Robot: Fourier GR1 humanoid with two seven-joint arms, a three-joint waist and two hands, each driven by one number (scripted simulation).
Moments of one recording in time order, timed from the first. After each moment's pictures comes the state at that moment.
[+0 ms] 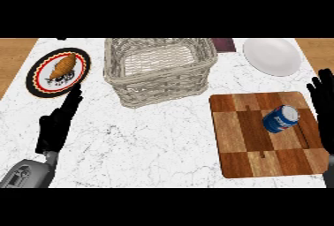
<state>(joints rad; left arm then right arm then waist) -0.17 0.47 -0.27 -1.34 0.21 0.26 -0.02 -0.08 -0.42 -0.04 -1.66 -0.23 -0.23 0.11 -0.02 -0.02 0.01</state>
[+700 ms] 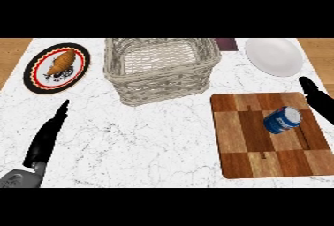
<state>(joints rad) -0.11 0.54 -0.29 -1.24 0.14 0.29 0.07 -0.18 -0.47 -0.09 -1.76 0.46 -0.71 -0.31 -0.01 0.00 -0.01</state>
